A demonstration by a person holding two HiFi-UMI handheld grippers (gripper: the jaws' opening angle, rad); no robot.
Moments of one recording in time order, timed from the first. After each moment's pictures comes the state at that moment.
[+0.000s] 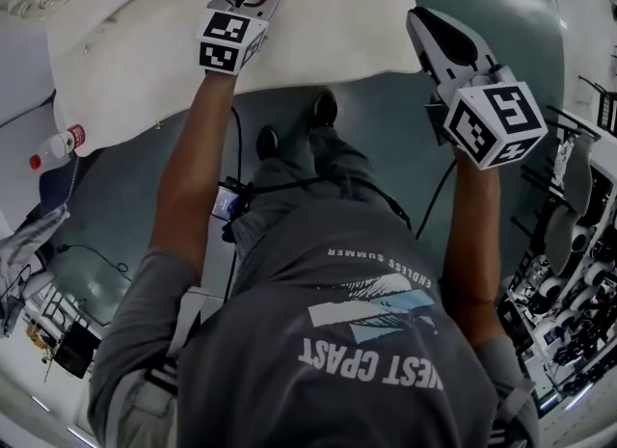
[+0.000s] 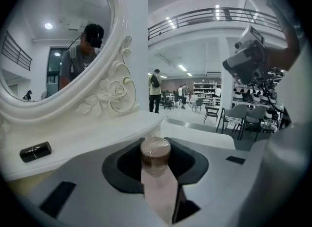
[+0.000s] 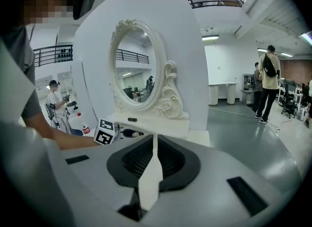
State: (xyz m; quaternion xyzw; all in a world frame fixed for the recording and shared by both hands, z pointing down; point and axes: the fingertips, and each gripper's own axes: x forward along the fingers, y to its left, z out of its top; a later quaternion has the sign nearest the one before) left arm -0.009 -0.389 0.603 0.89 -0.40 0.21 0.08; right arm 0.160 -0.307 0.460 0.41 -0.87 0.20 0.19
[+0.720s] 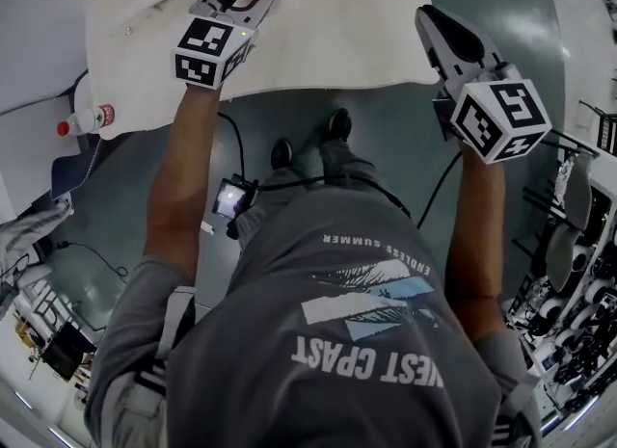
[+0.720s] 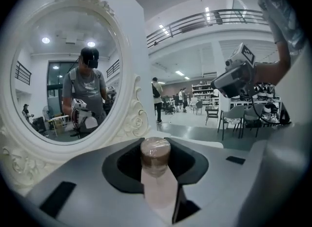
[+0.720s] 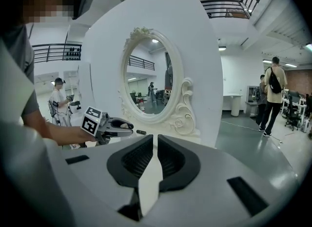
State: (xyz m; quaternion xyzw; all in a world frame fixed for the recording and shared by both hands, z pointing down) left arm -0.081 -0.359 0.482 0.89 -0.40 0.19 0.03; right arm 0.110 -0.301 0.404 0.41 -0.88 0.15 0.17
